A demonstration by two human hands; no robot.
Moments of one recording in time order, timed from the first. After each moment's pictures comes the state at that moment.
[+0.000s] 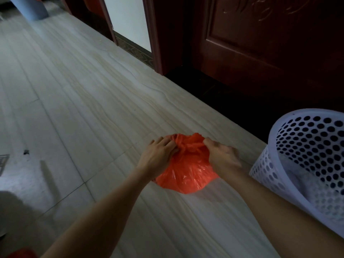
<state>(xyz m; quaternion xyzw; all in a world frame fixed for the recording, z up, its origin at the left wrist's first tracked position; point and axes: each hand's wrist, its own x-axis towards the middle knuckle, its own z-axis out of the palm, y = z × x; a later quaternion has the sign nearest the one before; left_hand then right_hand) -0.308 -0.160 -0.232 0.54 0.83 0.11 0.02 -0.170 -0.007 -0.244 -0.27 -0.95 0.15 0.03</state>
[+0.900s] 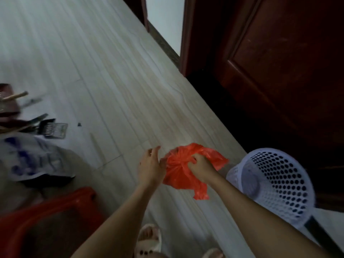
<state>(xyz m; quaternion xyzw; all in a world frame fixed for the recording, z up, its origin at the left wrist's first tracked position) -0.266 -0.243 0.003 0.09 0.93 0.25 0.24 -0.199 -0.100 0.015 -0.34 -0.79 0.47 -0.19</state>
